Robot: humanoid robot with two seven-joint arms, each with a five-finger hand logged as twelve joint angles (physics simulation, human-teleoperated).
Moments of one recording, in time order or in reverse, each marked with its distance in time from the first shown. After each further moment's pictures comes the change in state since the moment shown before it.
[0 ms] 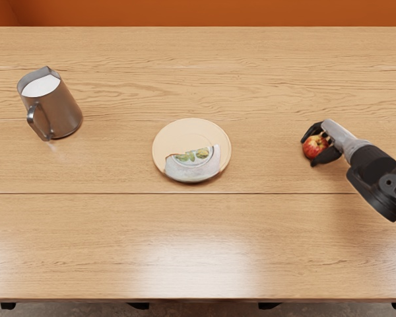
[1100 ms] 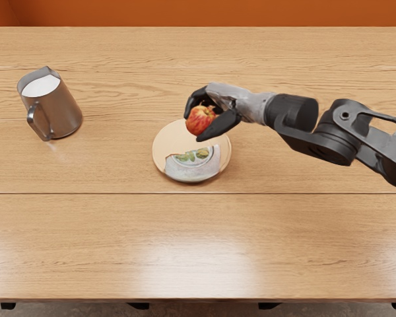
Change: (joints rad) left arm 0.000 0.000 0.000 0.000 0.000 0.000 0.000; right arm 0.217 0.221 0.217 0.131 0.223 0.430 -0.005
